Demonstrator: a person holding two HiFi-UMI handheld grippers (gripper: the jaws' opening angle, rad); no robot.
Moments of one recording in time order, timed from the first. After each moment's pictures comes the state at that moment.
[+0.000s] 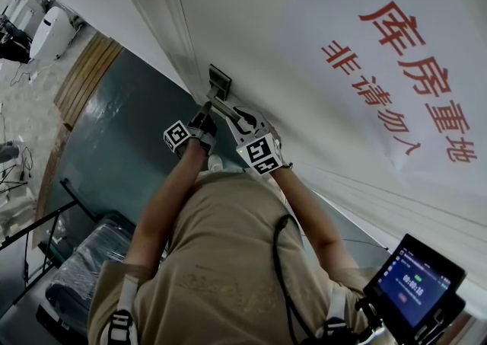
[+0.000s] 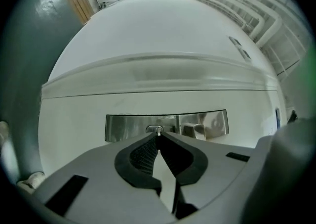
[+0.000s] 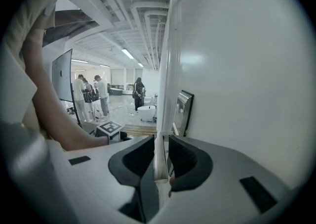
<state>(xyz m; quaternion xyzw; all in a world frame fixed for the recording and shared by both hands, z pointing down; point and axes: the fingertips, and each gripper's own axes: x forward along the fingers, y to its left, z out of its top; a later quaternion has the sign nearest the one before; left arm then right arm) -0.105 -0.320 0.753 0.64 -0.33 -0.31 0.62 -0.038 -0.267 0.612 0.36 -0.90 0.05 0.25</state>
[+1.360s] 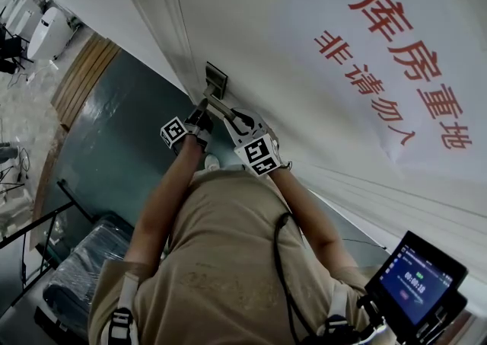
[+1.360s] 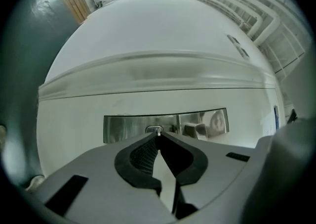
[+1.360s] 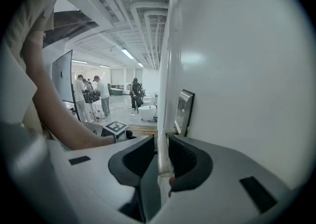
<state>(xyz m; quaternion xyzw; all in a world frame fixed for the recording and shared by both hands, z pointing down) -0.103 -0.325 0.753 0.65 -0.33 -0.30 0.61 -0.034 -0.254 0.612 0.36 -0.90 0.05 0.25</state>
